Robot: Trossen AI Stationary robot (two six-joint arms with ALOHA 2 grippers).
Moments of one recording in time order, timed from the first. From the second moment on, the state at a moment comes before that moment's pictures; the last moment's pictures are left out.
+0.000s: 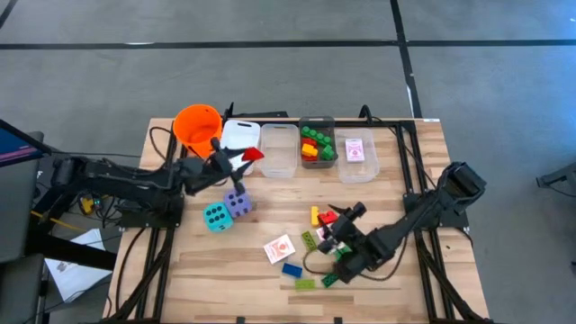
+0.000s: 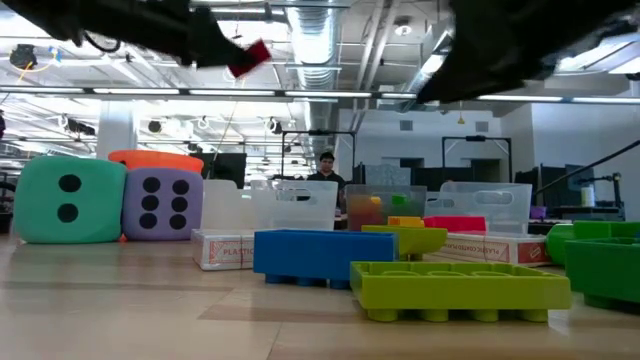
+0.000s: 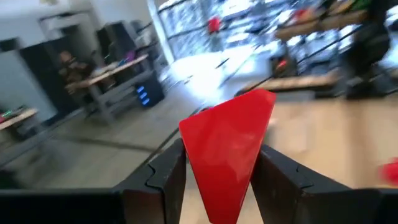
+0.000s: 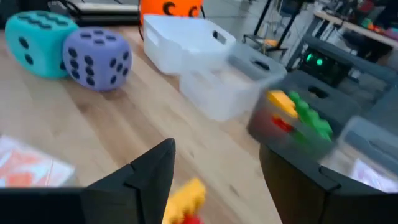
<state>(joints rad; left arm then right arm) 0.06 0.98 0.45 0.49 -0.54 0.28 0.61 1.72 1.05 -0.56 1.23 0.98</state>
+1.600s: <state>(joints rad) 0.00 0.63 0.45 -0.66 -0.14 -0.61 0.40 1.72 1.05 -0.10 1.01 0.47</state>
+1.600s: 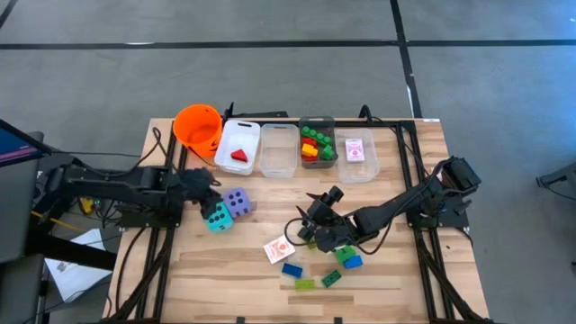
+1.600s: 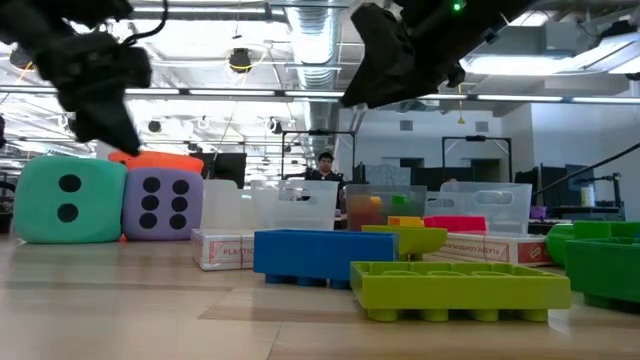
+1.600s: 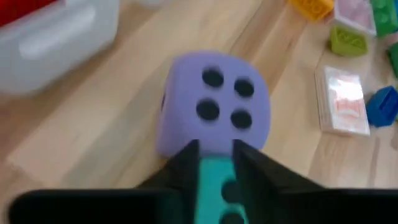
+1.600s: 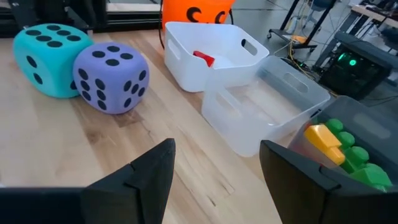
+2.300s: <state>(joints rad) -0.08 0.76 0.45 -1.00 -0.13 -0.88 0.40 1.72 1.05 -0.08 1.01 0.47</state>
